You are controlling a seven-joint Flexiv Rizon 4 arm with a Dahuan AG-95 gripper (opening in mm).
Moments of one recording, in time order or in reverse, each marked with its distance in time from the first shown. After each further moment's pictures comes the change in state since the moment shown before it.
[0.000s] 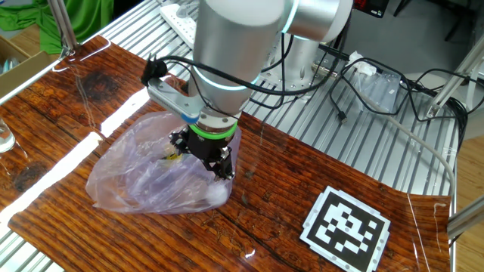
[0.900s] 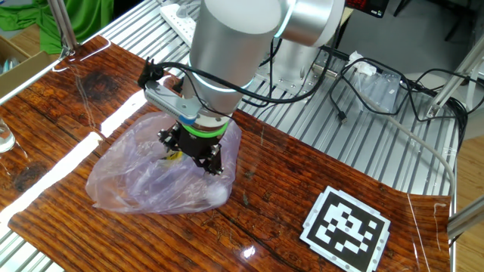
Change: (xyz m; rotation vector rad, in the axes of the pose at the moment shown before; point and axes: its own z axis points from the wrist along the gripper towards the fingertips) arm 0.000 -0.028 0.013 0.045 -0.012 -0.070
